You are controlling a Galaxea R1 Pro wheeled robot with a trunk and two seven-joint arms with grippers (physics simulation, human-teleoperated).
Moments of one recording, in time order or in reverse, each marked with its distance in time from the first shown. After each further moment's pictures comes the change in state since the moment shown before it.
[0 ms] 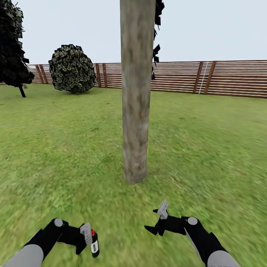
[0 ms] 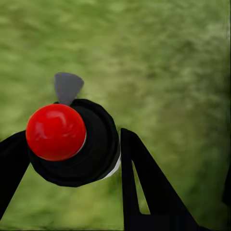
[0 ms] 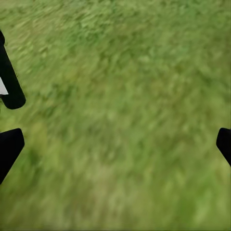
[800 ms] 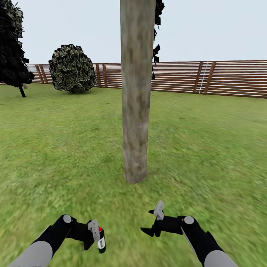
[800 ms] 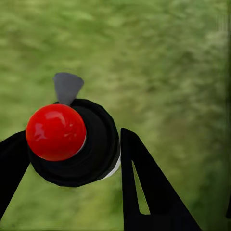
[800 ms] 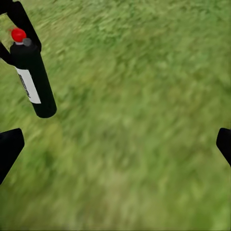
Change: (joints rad) left arm -0.013 -0.063 0.000 -0.028 -0.041 0.027 0.017; right arm 0.002 0.020 0.029 -0.021 -0.001 0.008 0.041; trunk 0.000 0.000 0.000
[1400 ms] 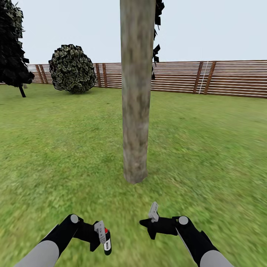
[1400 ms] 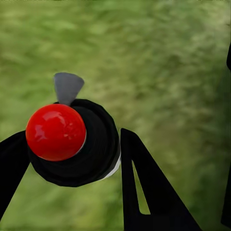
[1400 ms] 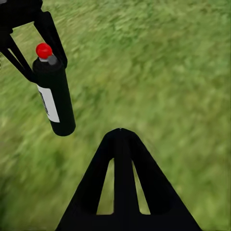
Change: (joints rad) left arm -0.002 -0.044 -0.057 0.000 0.000 0.005 0.002; right arm 0.000 0.026 0.067 -0.005 -0.002 0.000 -0.002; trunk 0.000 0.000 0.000
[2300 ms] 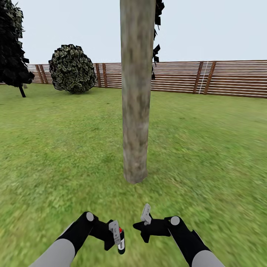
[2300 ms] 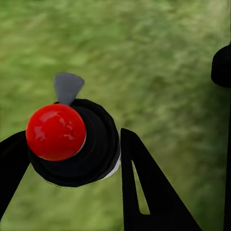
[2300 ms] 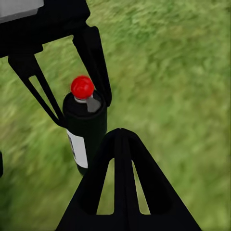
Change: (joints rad) left arm -0.005 -0.126 -0.001 -0.032 -0.089 0.009 0.002; right arm 0.000 0.065 0.000 -0.003 0.115 0.003 -0.002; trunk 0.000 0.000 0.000
